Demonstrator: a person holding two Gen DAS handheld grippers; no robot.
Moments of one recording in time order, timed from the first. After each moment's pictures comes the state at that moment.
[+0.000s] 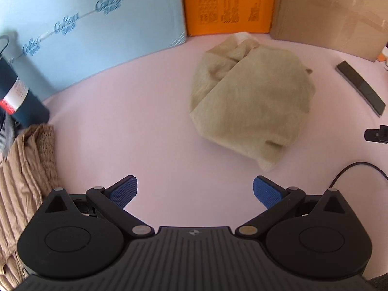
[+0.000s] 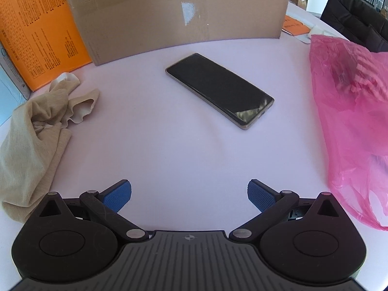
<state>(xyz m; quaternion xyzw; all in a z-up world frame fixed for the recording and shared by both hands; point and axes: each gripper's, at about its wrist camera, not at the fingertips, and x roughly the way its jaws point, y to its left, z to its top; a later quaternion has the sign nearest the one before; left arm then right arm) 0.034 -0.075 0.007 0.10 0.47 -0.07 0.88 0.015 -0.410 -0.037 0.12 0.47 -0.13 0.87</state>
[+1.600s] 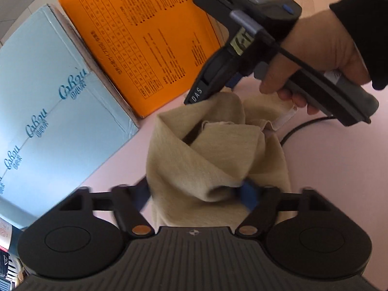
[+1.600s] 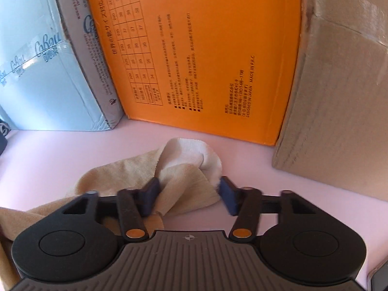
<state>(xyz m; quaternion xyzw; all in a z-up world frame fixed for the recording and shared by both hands) 0.098 -0.138 -0.047 0.25 0.36 -0.13 0.89 0.256 -0.313 -0.072 0.02 0.41 0.19 0.89</state>
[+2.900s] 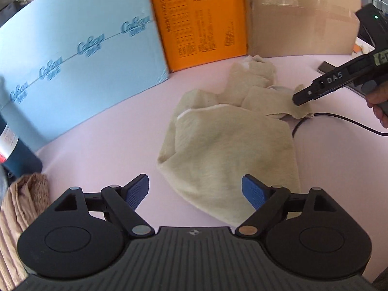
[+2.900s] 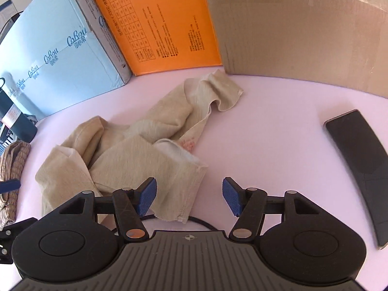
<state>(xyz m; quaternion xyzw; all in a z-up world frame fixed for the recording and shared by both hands) 0.025 -0.072 -0.014 0.16 0.39 -0.13 0.90 0.114 -0.360 -0.058 0.09 0.44 0.17 0.88</state>
